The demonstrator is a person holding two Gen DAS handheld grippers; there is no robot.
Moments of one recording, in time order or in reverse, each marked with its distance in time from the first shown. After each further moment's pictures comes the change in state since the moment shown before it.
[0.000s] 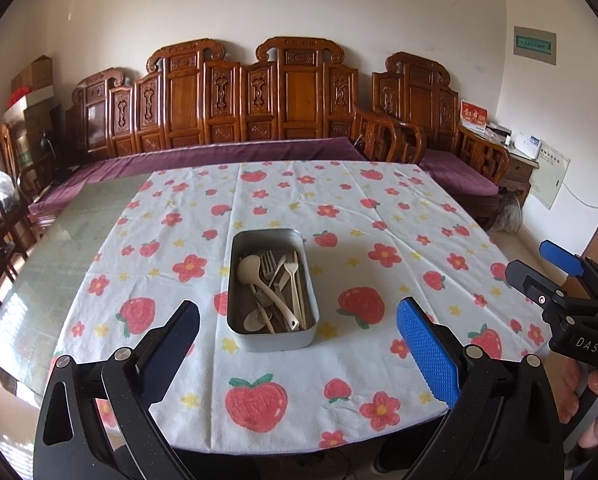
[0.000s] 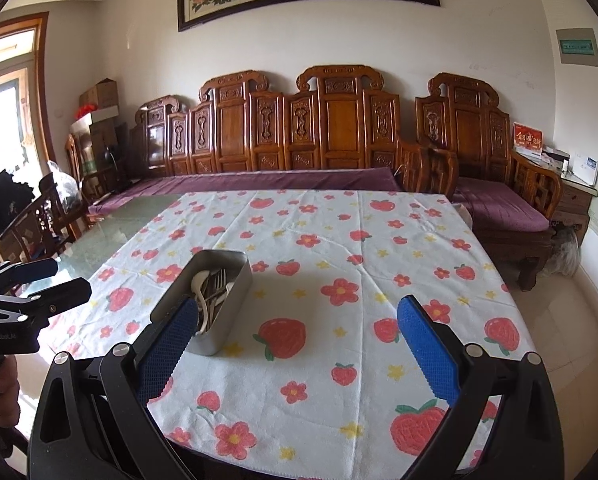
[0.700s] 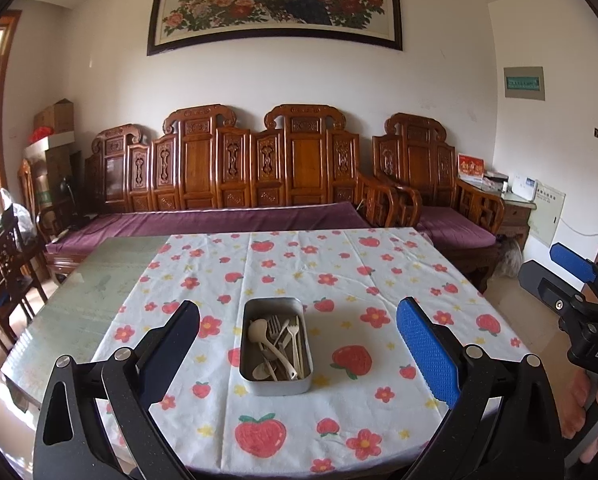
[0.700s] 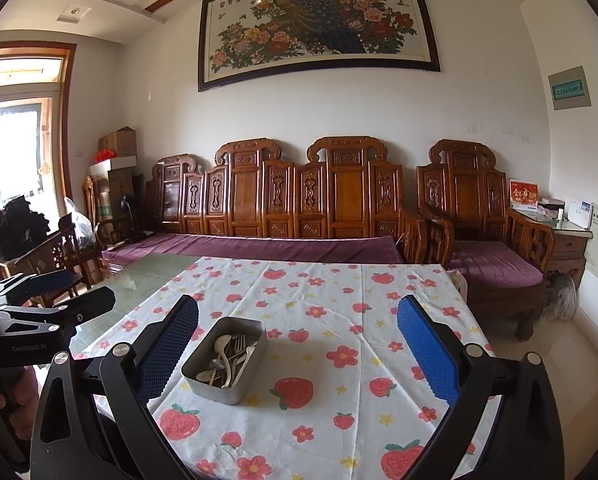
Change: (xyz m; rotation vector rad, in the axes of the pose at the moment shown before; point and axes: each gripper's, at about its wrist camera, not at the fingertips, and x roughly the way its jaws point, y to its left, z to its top) left arm -0.084 -0.016 0.023 -0.004 -0.227 0.038; right arm -0.093 0.016 0.039 -0.035 -0.228 0.017
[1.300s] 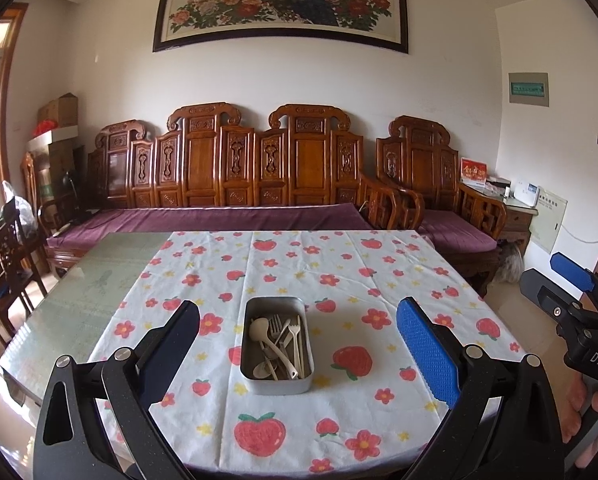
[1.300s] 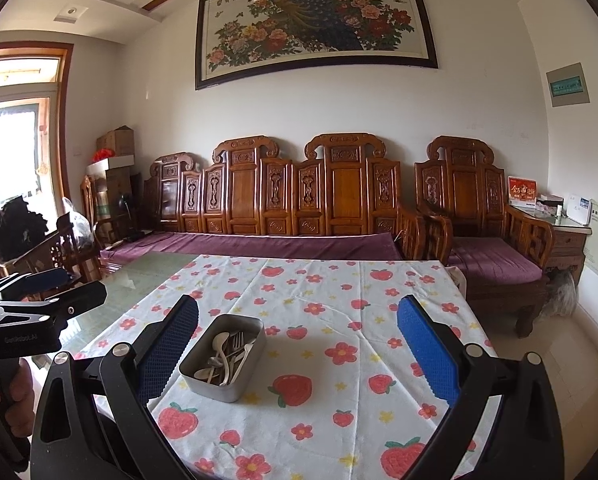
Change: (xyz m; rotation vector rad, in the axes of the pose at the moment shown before) left arm 0.002 0.004 -0.002 -0.019 0.002 0.006; right arm 0.004 -0.001 -0.006 0.010 0.012 -0.005
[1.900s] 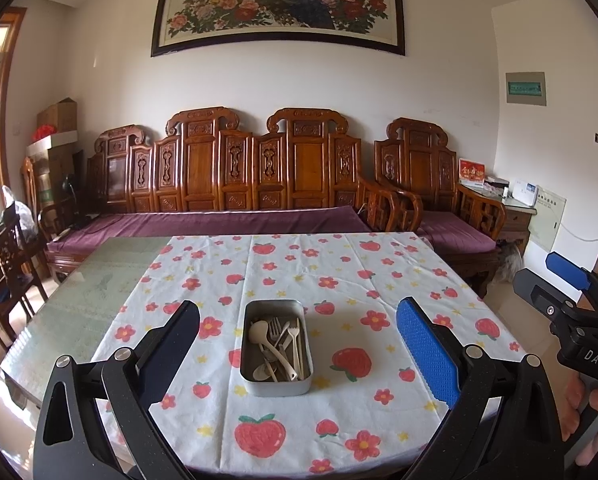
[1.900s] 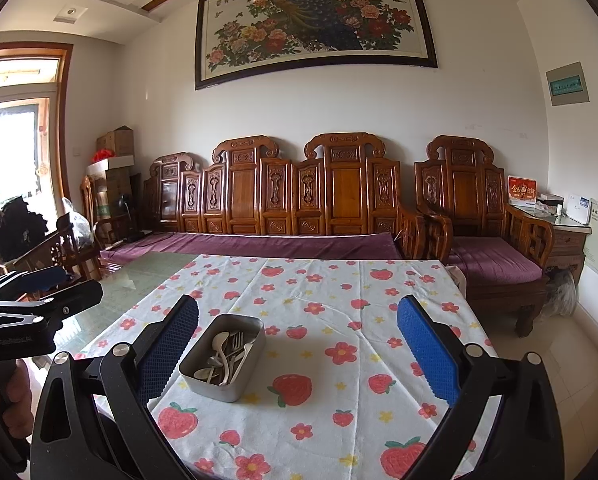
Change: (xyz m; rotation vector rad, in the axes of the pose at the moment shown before) left arm -0.005 -0.004 0.001 0.009 -0.011 -0.002; right arm 0.000 0.000 0.000 0.001 0.000 0.000
